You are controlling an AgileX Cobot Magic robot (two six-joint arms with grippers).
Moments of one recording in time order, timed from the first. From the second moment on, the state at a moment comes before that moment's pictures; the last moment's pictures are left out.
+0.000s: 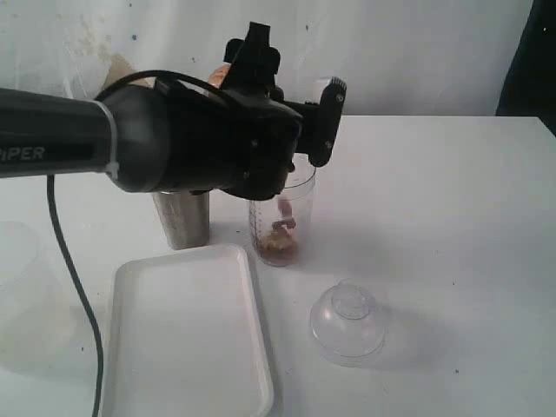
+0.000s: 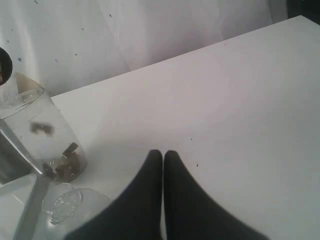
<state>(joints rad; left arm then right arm) -0.92 1.96 -1.46 1.45 0.91 -0.07 0.01 0.01 0.00 0.05 0.26 0.33</state>
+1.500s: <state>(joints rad) -1.01 1.99 -1.32 1.71 1.09 0.13 0.01 0.01 0.00 0.05 0.26 0.32</state>
